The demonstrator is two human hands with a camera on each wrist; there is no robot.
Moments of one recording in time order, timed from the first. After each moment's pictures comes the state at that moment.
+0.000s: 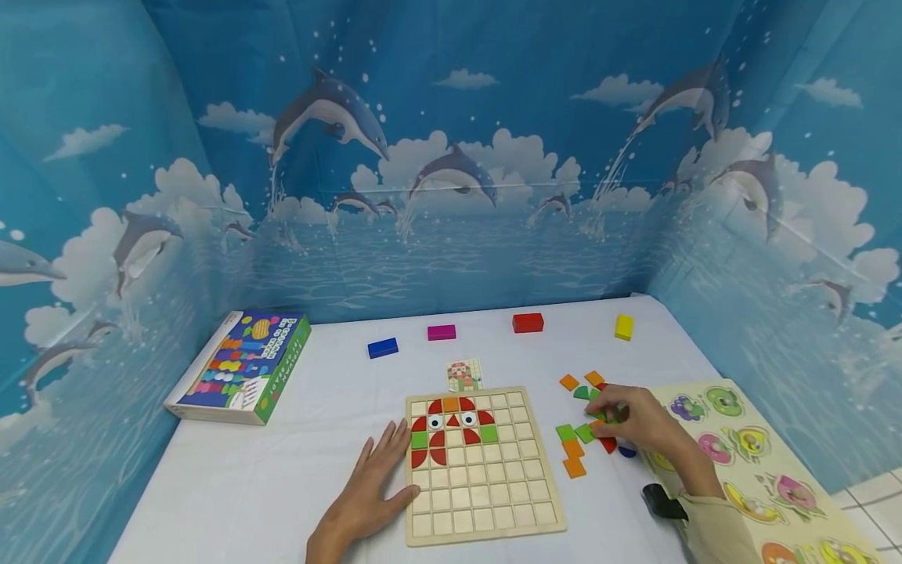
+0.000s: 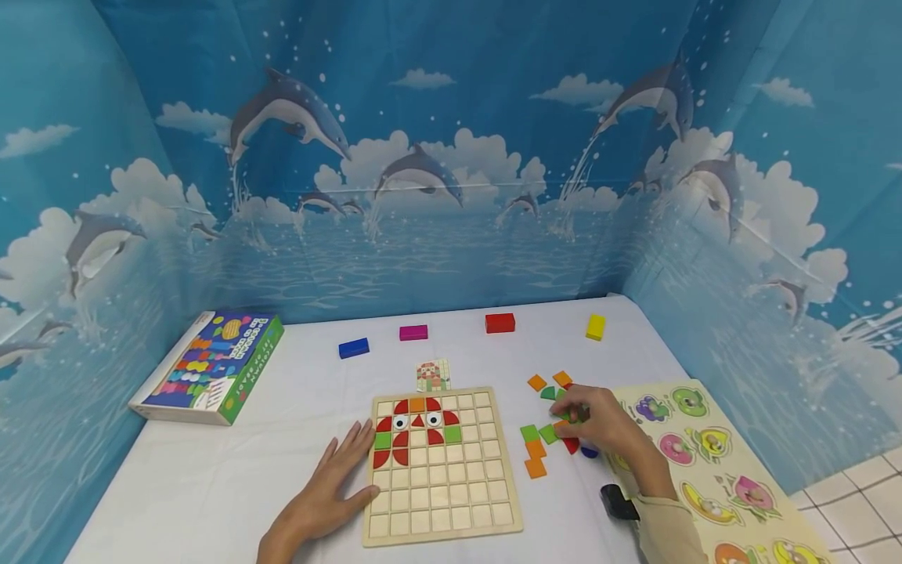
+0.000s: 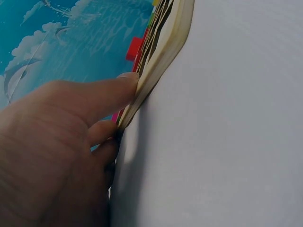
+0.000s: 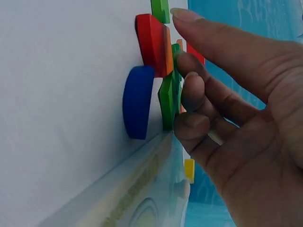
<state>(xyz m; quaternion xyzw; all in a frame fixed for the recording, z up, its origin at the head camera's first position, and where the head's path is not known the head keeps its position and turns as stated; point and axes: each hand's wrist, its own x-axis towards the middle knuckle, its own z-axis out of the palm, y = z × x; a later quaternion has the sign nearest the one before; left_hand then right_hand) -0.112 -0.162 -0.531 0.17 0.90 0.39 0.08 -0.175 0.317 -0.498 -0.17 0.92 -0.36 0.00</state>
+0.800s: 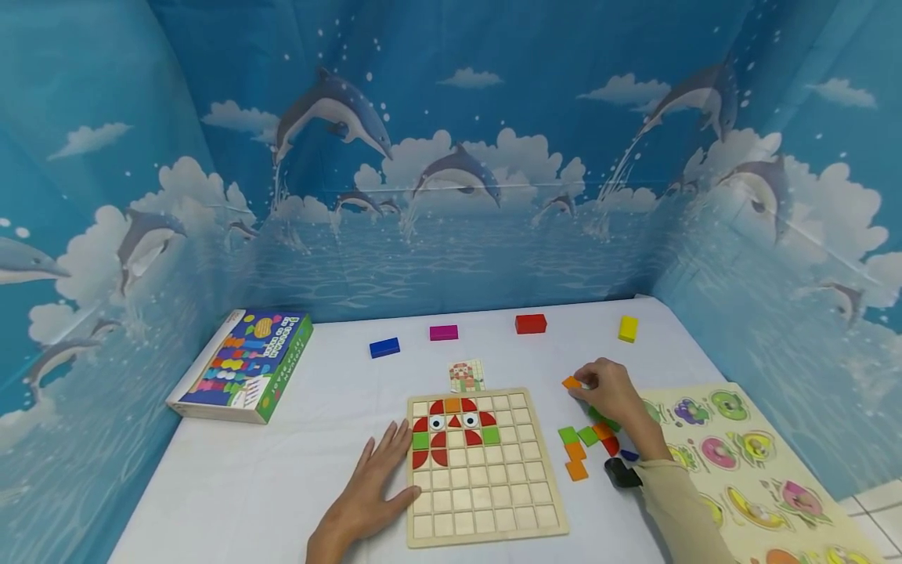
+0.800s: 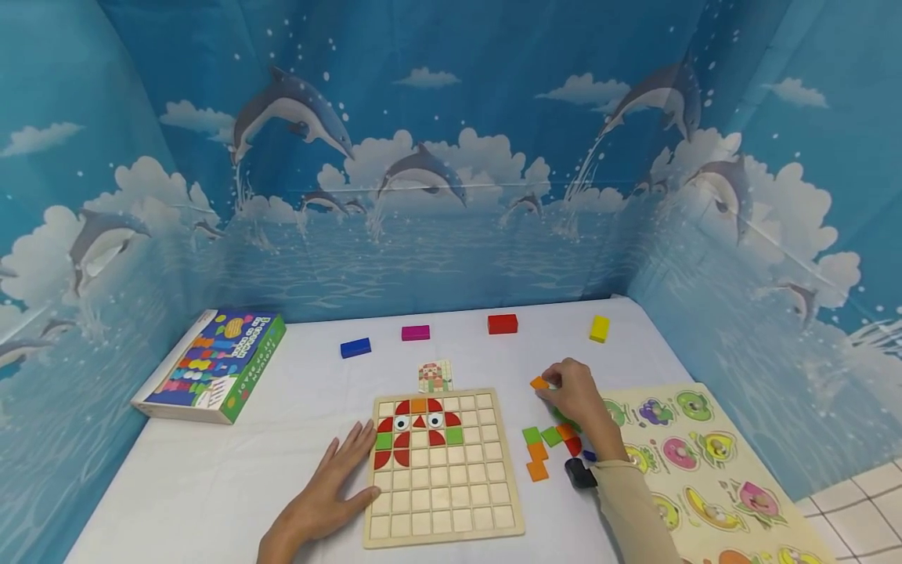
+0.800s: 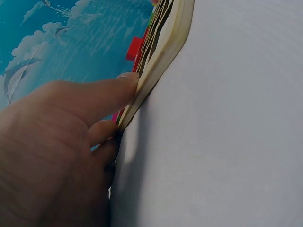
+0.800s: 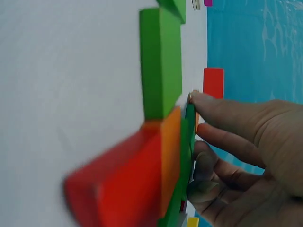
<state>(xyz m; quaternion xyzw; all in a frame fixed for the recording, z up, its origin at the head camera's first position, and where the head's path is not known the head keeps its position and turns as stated) -0.112 -0.161 -0.529 0.17 0.90 0.38 0.08 -0.228 0.277 -0.504 -0.03 0.95 -0.30 -0.03</state>
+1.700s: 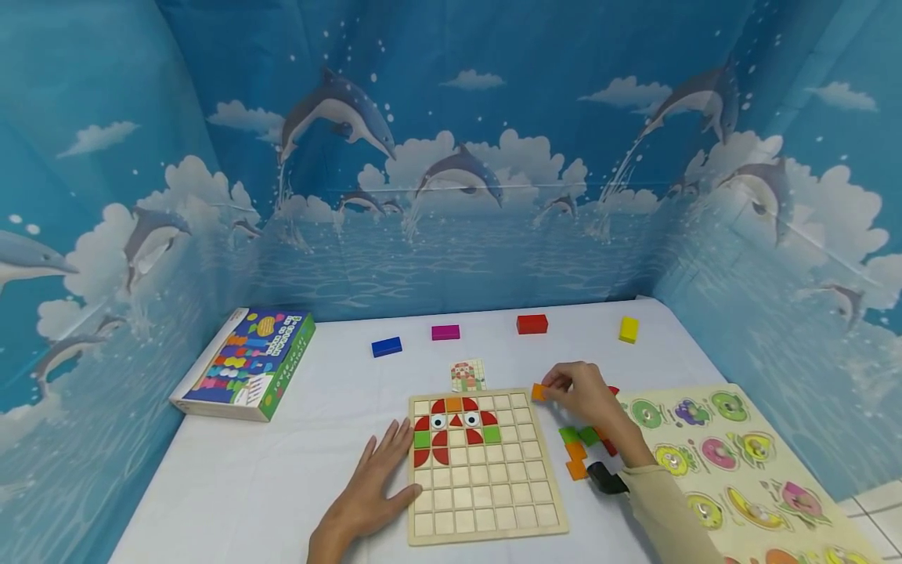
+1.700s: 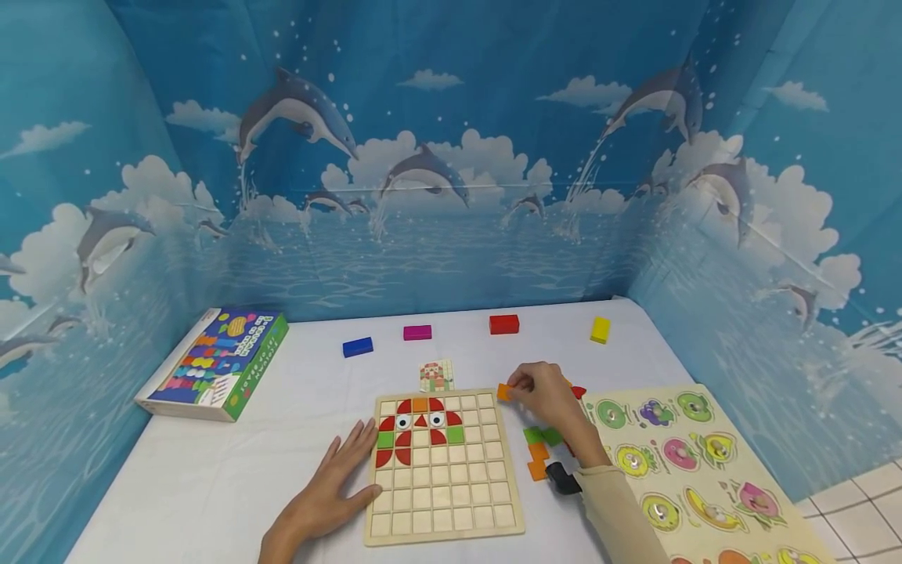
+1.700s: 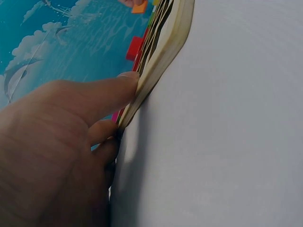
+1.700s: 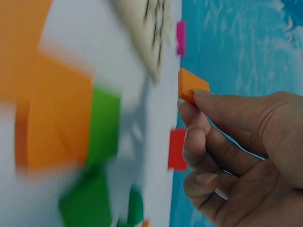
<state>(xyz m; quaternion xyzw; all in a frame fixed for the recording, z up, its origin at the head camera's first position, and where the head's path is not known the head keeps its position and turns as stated) -0.113 -0.161 -0.530 0.17 0.91 0.37 0.08 -0.216 0.234 -0.481 -0.14 0.92 -0.35 -0.04</state>
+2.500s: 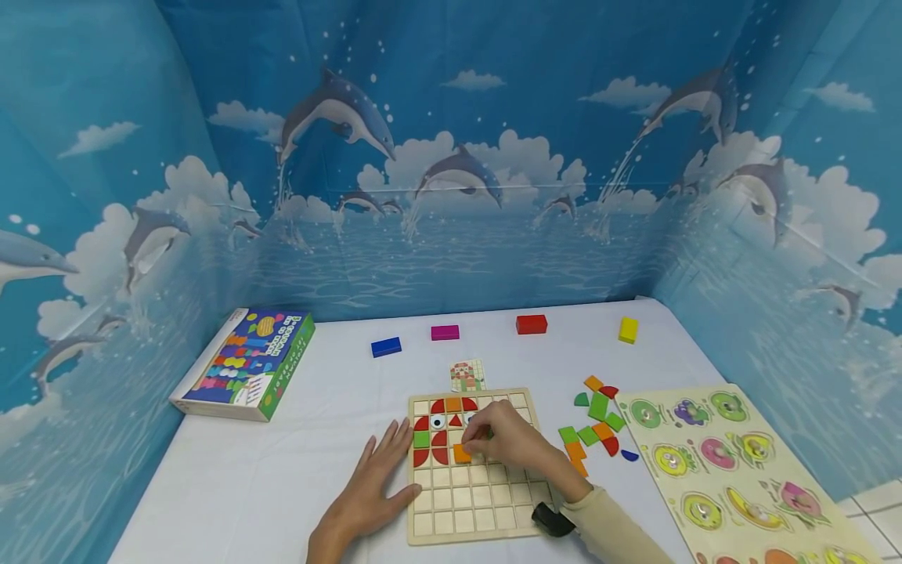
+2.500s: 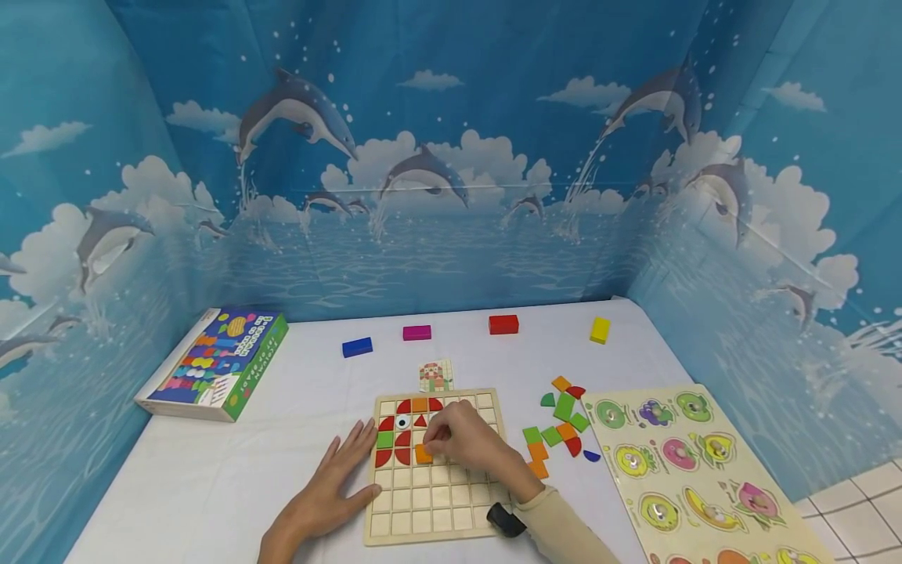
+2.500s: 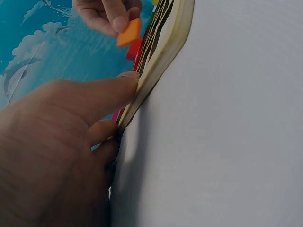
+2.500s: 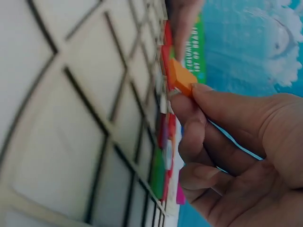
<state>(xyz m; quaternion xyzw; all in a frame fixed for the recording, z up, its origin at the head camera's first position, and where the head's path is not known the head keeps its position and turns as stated) -0.113 -0.162 -0.530 0.18 0.90 0.39 0.07 -0.175 0.124 -0.488 -0.31 0.85 -0.42 0.08</state>
